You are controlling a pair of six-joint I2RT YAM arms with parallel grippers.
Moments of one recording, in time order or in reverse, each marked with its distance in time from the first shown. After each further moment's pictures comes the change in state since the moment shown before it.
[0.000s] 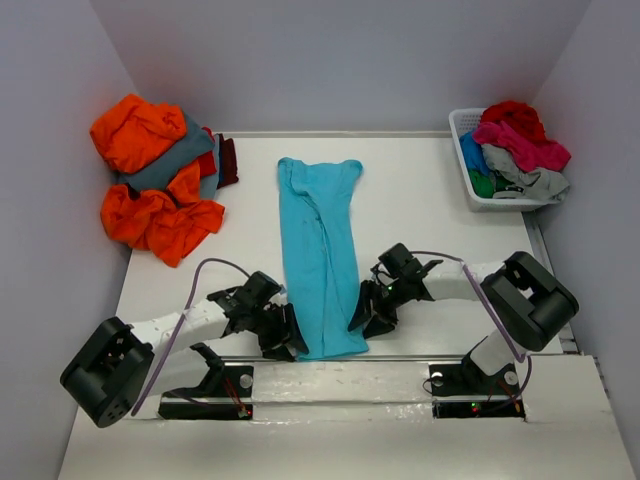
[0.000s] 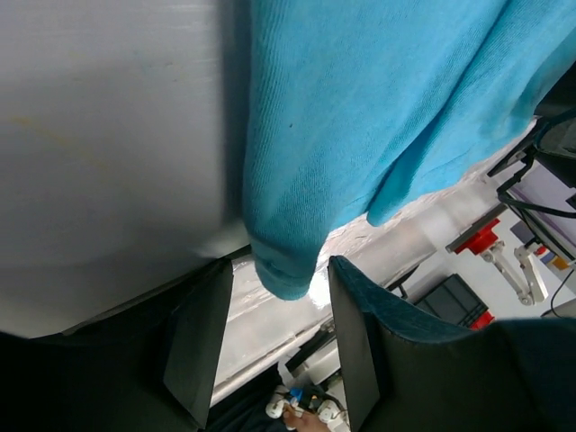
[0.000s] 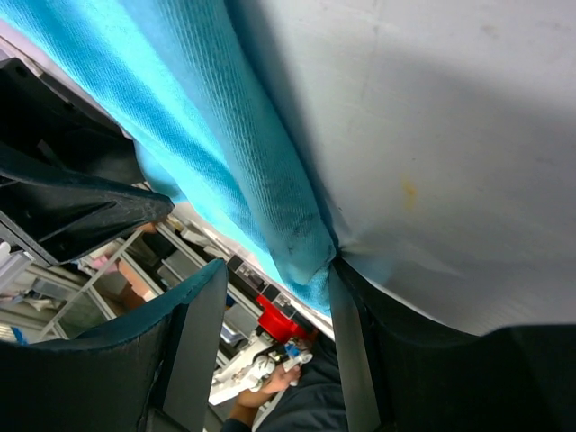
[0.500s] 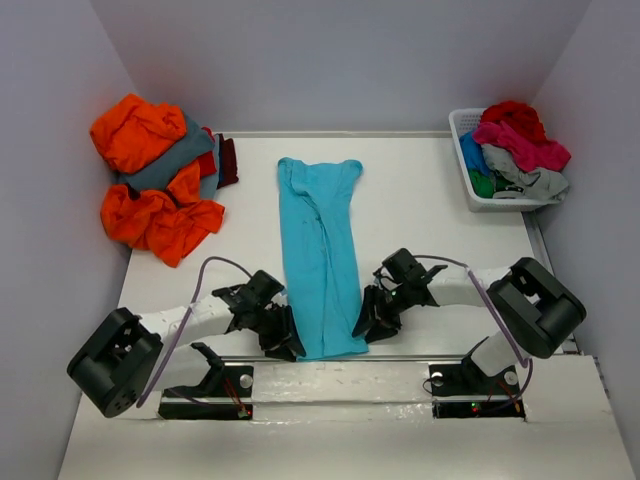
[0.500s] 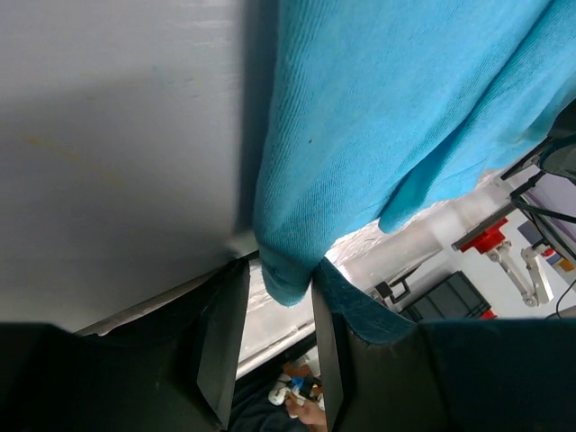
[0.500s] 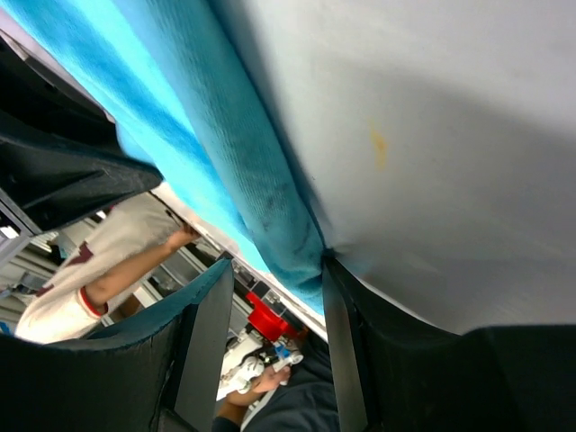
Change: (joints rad) left arm 0.000 0.058 0.018 -0.009 0.001 0.011; right arm 0.007 -0.044 -0.049 0.001 -0.004 -0.016
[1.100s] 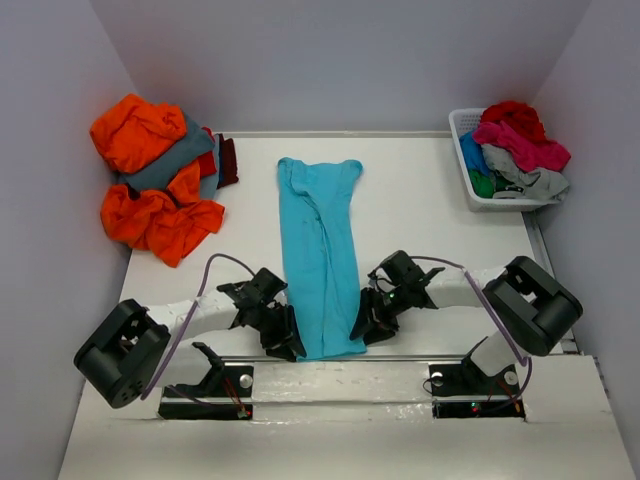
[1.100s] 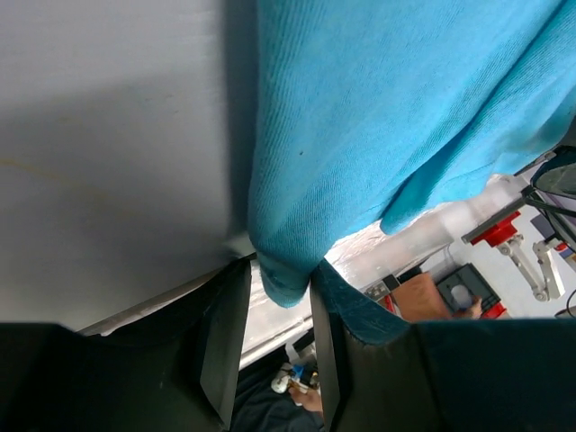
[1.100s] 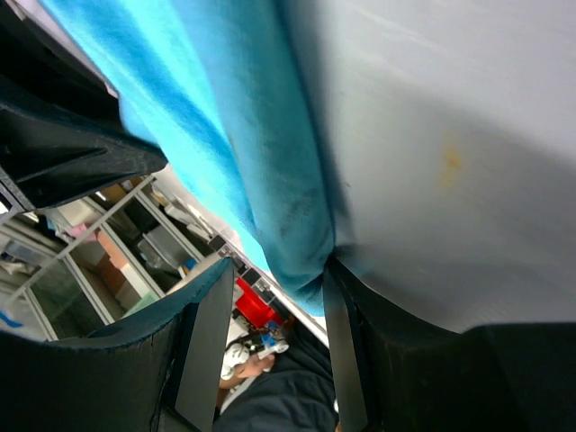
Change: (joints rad) left arm 0.000 0.064 0.039 -0.019 0.014 0.032; right arm 0.015 0.006 -0.026 0.058 -0.043 -0.030
